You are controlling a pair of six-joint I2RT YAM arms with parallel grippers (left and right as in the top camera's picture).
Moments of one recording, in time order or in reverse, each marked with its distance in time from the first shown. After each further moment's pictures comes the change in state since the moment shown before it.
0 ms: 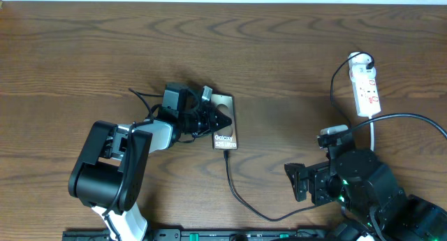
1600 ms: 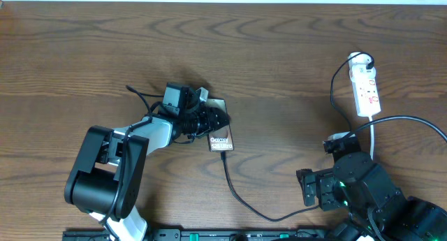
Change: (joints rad) left arm -0.005 -0.039 0.035 -0.203 -0.152 0.032; right arm 0.000 0.000 0.000 -0.125 0.079 0.008
